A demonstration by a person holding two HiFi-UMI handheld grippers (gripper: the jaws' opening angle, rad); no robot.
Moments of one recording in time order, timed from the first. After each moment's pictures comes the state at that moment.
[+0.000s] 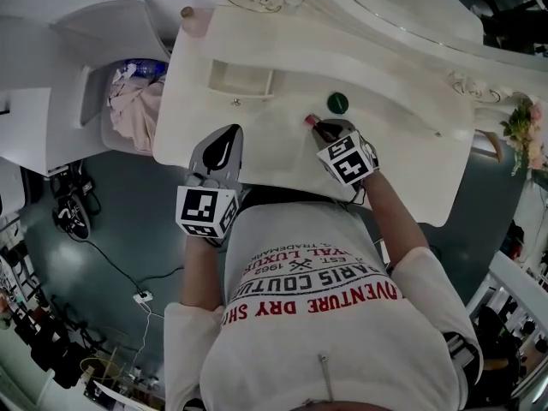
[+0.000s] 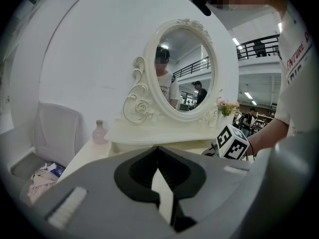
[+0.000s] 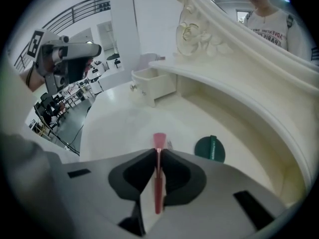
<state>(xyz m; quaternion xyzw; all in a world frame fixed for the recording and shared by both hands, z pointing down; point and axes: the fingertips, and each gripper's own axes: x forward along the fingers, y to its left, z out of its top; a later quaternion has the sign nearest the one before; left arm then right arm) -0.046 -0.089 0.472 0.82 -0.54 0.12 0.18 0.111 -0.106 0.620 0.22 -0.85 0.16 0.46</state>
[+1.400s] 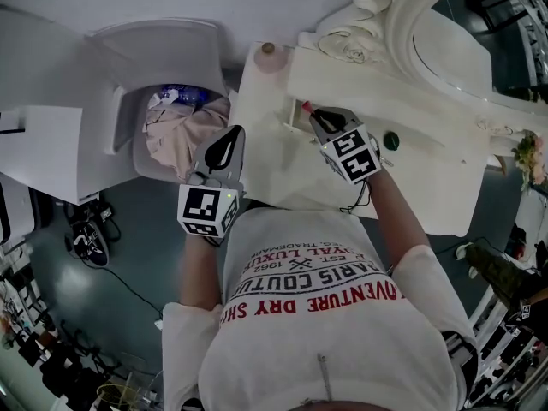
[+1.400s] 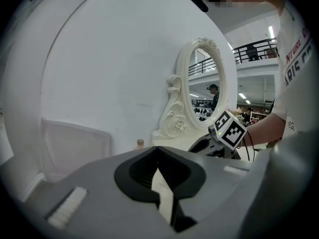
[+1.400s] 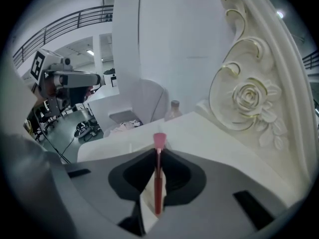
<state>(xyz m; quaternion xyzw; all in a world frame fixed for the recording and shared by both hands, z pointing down) -0.244 -0.151 0.432 0.84 -0.52 0.11 0.14 -0.105 -0.200 0.529 0.28 -0.88 0.11 0.38</state>
